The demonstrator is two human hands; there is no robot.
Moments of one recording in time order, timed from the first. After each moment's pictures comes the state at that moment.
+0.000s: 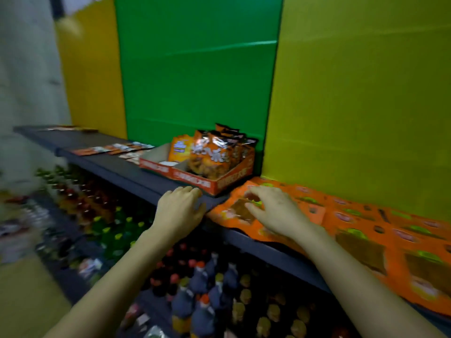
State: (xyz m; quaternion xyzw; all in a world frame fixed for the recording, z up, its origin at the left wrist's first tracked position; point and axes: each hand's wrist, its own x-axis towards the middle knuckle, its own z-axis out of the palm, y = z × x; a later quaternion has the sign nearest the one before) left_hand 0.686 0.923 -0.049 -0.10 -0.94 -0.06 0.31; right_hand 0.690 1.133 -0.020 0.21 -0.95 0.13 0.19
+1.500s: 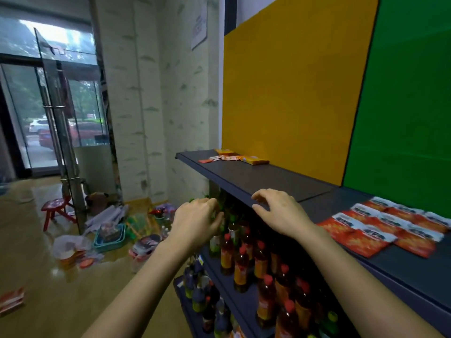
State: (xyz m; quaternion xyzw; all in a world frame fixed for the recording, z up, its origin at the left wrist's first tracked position) left_hand 0.349 0.108 -0.051 0.07 -0.95 0.03 0.29; right_hand 0.263 0.281 -0.021 0.35 -0.91 0.20 0.12
